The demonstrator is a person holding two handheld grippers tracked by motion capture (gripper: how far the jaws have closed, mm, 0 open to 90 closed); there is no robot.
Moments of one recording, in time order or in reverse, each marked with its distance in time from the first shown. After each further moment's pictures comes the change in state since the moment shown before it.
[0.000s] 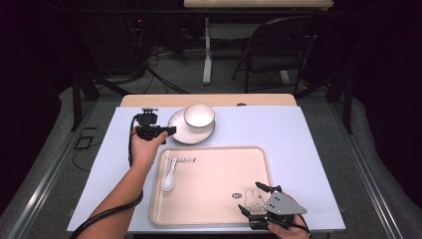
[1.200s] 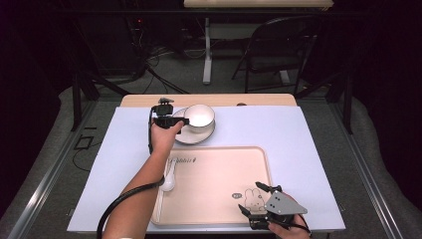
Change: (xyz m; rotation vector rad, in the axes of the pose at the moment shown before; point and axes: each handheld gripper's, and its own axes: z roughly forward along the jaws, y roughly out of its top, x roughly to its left) left arm -0.021 0.030 0.056 0.046 0.020 -0.055; right arm 0.000 0.000 0.000 -0.006 0.002 0.002
